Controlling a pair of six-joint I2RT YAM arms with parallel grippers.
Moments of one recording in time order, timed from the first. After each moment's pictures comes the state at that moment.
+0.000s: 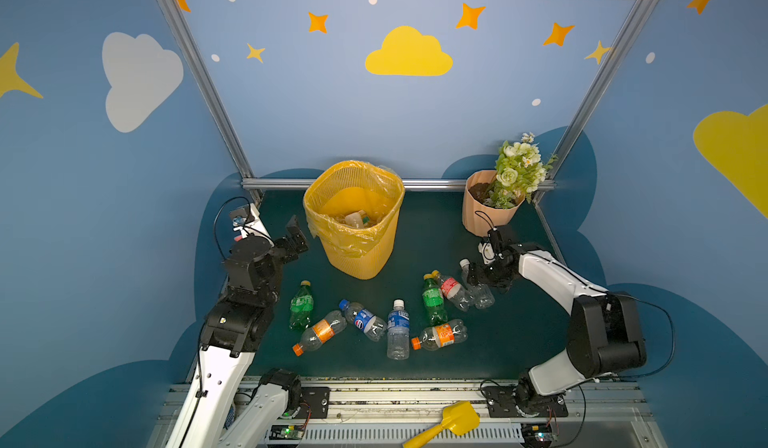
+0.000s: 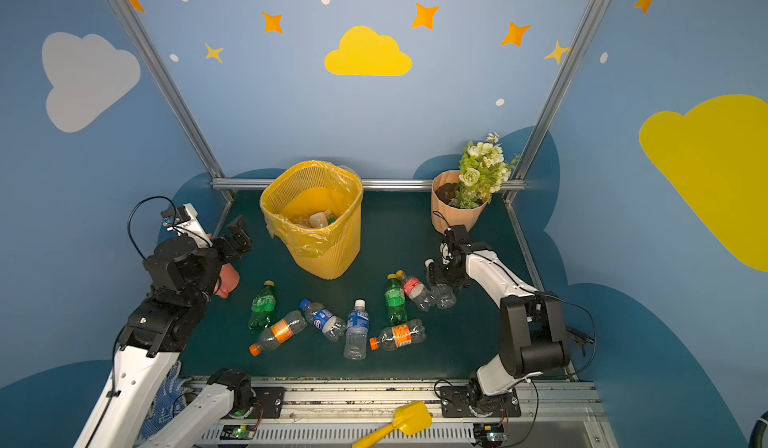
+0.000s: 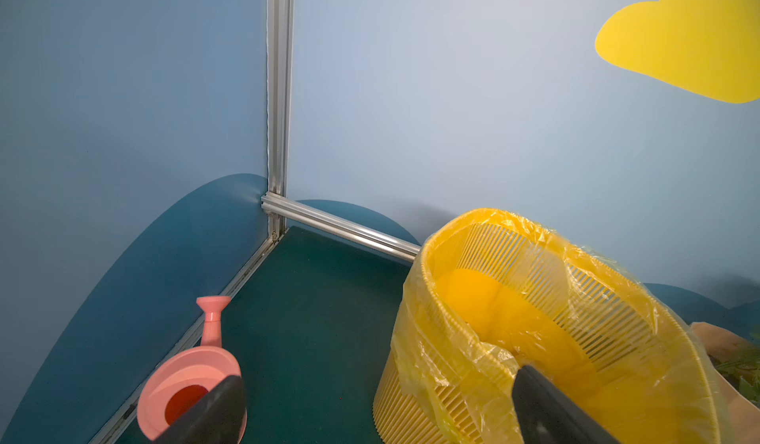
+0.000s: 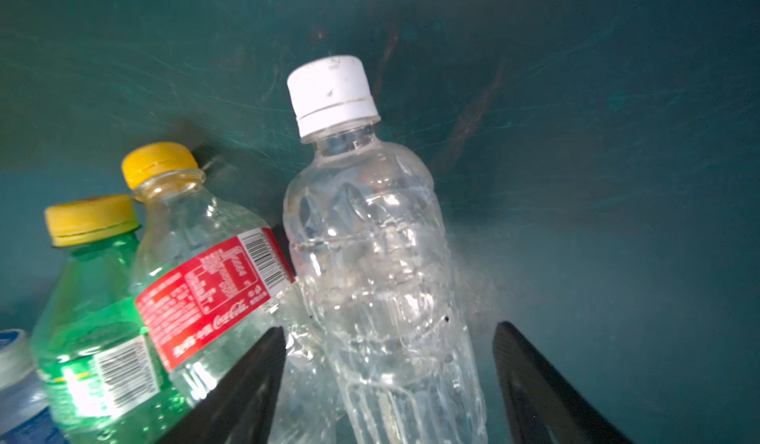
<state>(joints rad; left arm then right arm) -0.20 0.77 1.05 -0.48 -0.39 -0.36 0.22 1.57 1.03 -0.76 -0.09 0.17</state>
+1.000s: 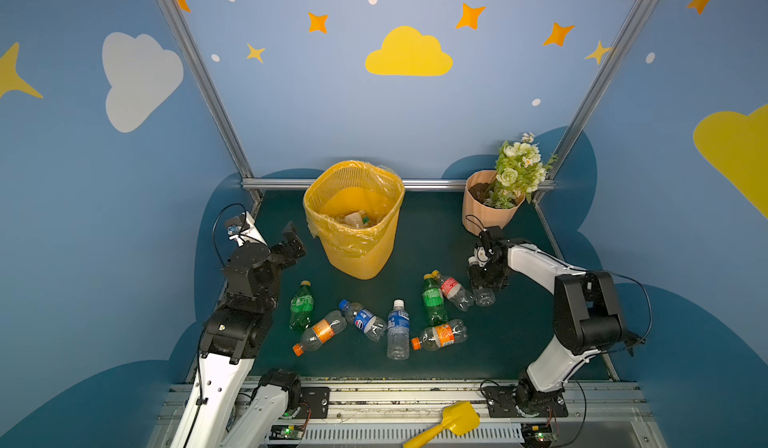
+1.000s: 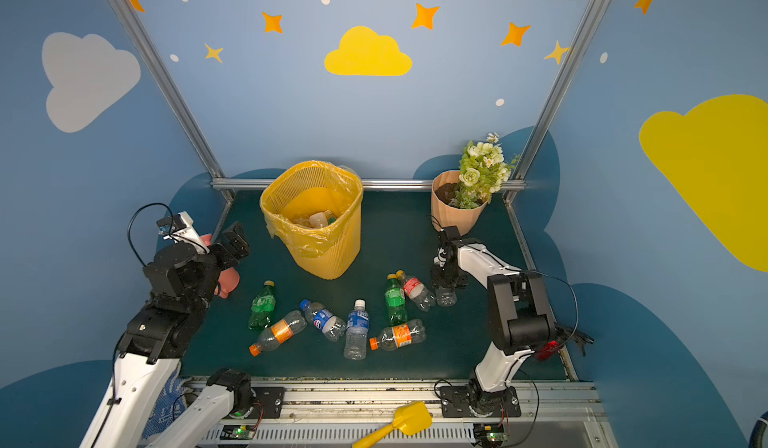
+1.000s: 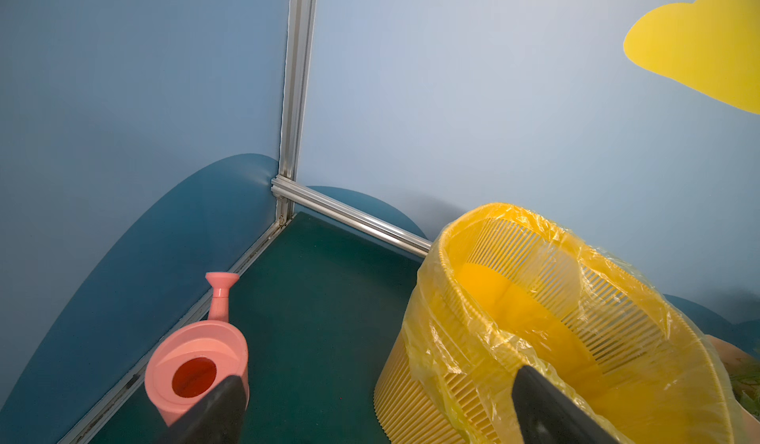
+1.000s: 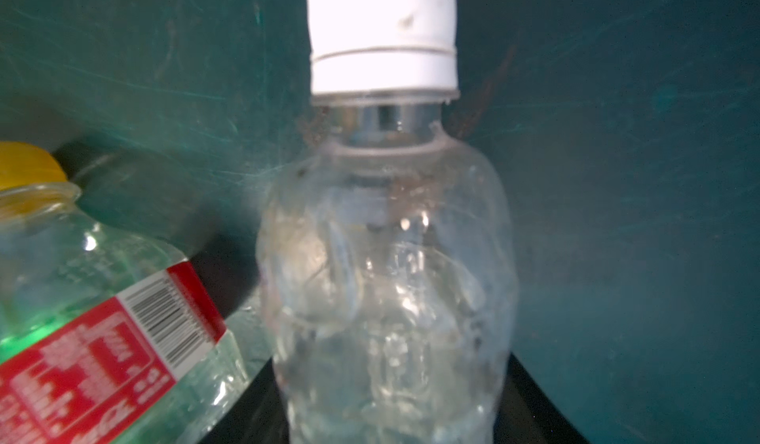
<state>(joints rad) -0.18 0.73 1.00 -0.50 -0.40 -0.42 0.24 1.71 1.08 -0.78 -0.02 0.13</state>
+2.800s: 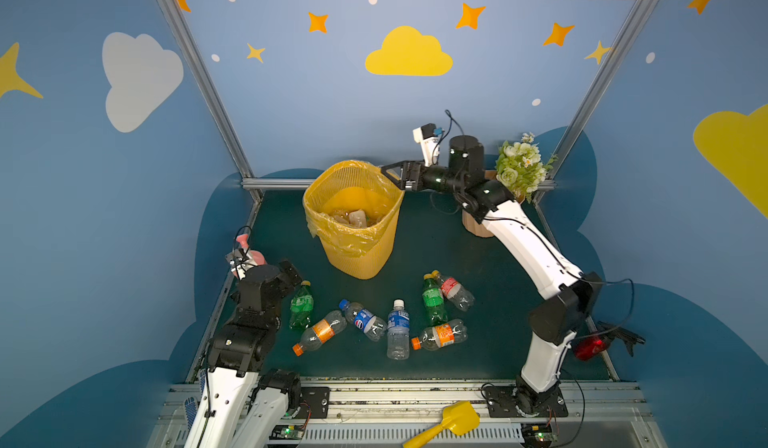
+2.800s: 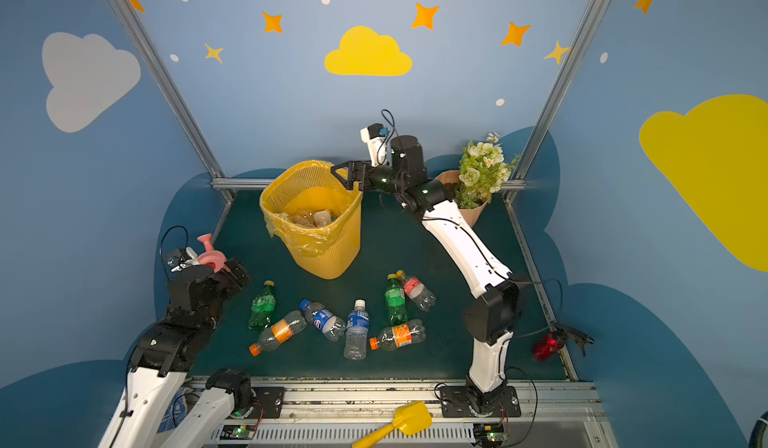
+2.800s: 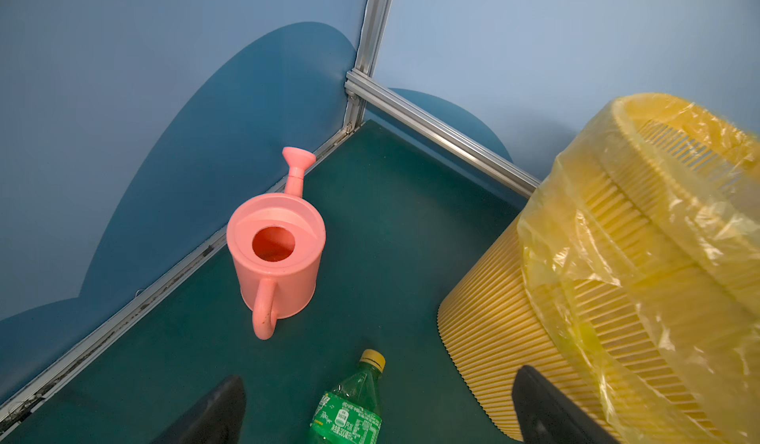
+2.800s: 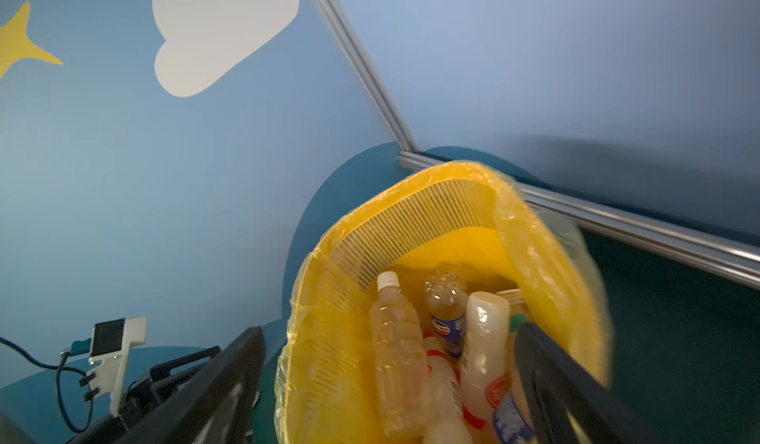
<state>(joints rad) -0.15 0.60 0.82 -0.72 -0.45 -0.58 0.56 1.79 1.97 -0.36 -0.47 0.41</state>
